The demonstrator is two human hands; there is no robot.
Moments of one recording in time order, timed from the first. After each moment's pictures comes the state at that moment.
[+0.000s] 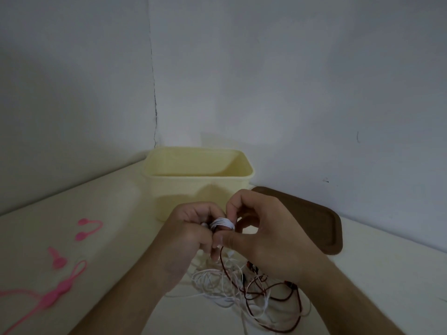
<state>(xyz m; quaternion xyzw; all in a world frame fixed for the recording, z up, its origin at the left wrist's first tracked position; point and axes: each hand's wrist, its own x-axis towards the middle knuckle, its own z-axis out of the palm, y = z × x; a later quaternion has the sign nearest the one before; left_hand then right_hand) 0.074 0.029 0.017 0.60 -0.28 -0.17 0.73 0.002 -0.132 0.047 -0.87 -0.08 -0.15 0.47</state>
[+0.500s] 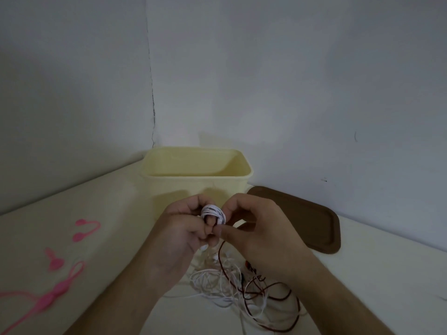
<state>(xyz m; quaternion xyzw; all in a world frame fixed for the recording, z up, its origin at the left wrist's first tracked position) 0.077 0.031 0.018 0.51 -0.22 -0.20 0.81 0.007 -0.130 0.037 -0.87 -0.06 -0.15 0.46</state>
